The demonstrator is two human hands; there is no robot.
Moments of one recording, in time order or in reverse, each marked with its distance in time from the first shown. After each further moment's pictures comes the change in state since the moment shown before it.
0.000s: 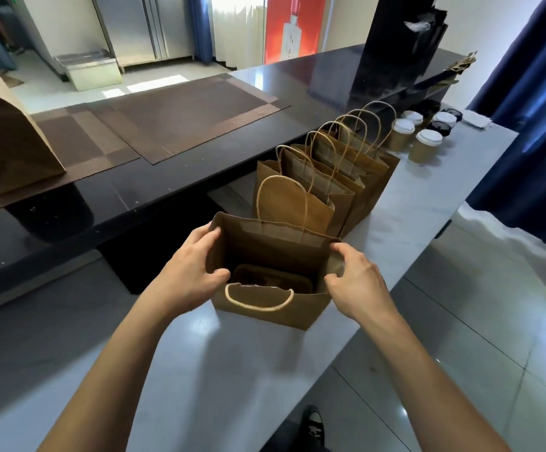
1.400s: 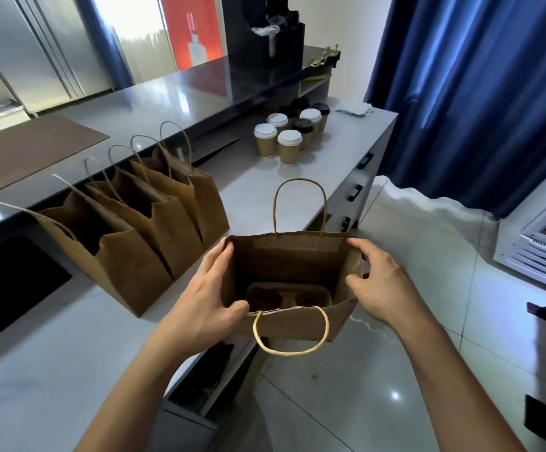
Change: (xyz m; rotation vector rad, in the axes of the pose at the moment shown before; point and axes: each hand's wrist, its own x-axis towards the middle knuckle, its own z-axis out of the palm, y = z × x) left_hand 0.062 0.291 0.259 -0.021 -0.206 0.276; right_hand 0.068 0.312 -0.267 0.100 0.118 0.101
